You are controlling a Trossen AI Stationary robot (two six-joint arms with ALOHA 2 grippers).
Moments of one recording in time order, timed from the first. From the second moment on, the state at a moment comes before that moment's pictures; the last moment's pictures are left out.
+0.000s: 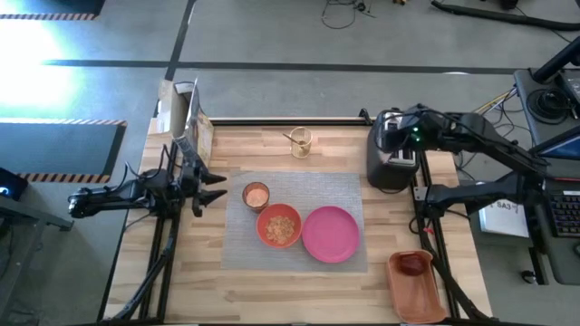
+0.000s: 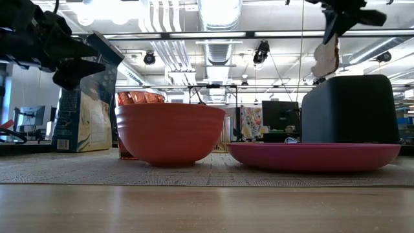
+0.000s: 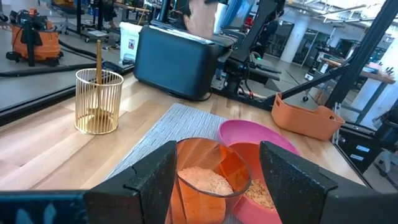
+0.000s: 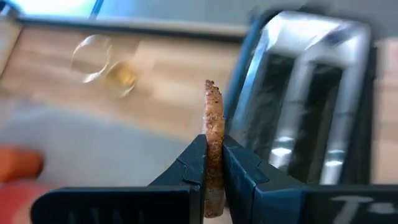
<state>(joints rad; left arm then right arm) 0.06 0.01 0.12 -0.20 -0.10 -0.28 -0.39 1.01 1.35 -1.34 0.35 0.89</state>
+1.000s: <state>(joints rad) 0.06 0.01 0.12 -0.16 -0.09 -0.30 0.19 1.48 1.27 -0.97 0.09 1.07</state>
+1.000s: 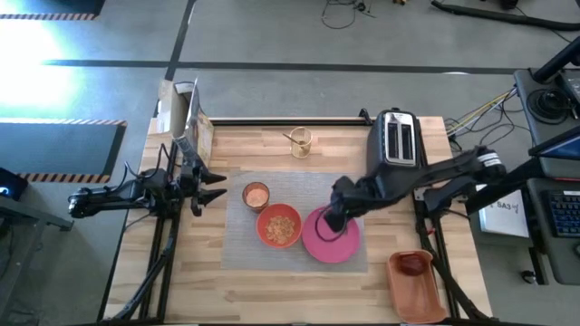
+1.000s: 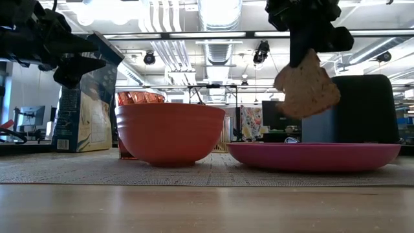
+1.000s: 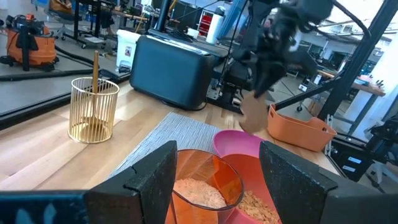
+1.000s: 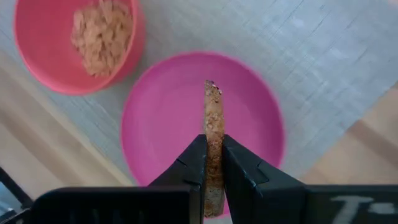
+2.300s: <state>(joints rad) 0.06 0.01 0.12 -0.16 -0.09 -0.27 0.32 1.67 1.25 -0.77 0.08 1.16</state>
